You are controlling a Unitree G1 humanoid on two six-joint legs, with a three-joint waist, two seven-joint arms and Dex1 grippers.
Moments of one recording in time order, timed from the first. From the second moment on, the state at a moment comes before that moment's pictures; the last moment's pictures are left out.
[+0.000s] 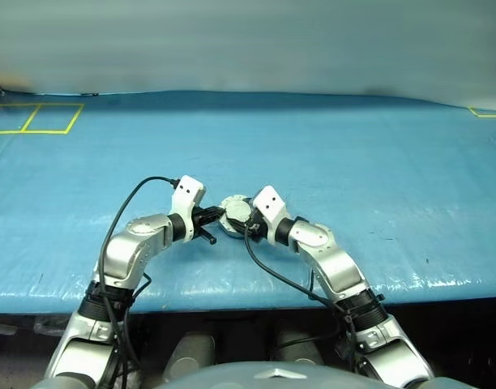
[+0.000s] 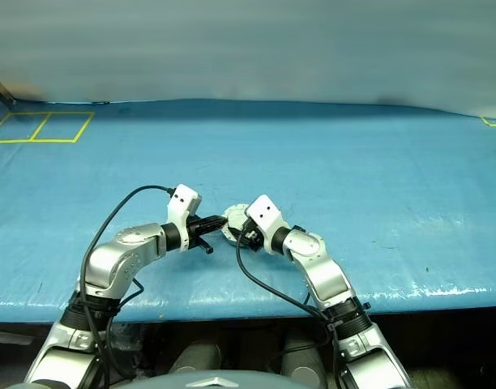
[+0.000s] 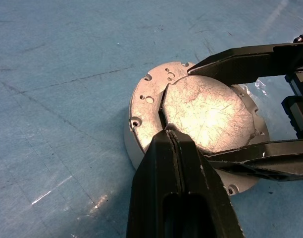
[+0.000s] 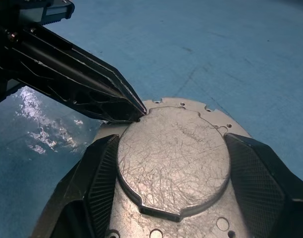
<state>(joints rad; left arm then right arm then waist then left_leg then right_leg) -0.30 0.37 -0.14 -0.12 -0.38 0.81 -0.55 -0.29 -0.20 0.32 0.02 0.04 0.39 0.55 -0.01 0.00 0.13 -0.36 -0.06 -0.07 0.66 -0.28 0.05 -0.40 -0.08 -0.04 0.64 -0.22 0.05</state>
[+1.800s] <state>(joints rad) -0.29 0.35 -0.15 -0.12 -0.33 0.74 -0.59 -0.07 0.08 -0.24 -0.18 1.17 1.00 -0.09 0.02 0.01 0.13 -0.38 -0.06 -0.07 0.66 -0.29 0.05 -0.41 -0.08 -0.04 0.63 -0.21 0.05</state>
